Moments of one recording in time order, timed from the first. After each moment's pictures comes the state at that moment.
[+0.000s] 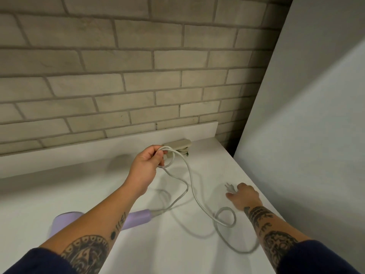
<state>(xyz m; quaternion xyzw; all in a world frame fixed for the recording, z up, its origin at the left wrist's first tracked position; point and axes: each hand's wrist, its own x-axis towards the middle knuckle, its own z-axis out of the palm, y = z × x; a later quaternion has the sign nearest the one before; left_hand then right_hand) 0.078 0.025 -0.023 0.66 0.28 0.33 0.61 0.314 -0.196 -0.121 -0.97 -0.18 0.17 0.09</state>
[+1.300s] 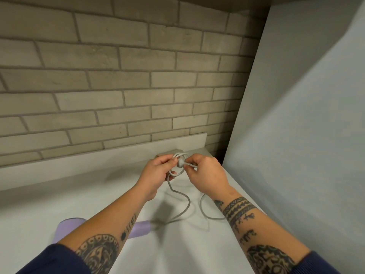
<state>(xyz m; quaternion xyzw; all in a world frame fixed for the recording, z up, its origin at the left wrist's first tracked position) 0.077 -0.017 0.012 0.62 0.23 0.25 0.71 0.181 -0.147 0.034 -0.85 -0.42 -0.04 0.31</state>
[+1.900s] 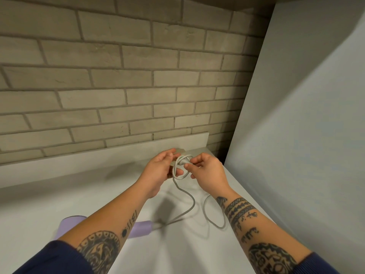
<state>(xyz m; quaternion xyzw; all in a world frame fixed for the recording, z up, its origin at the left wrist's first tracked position) 0.081 -0.011 0.010 0.57 0.22 0.24 0.75 0.184 -0.144 0.027 -0.80 -0.31 0.13 0.51</state>
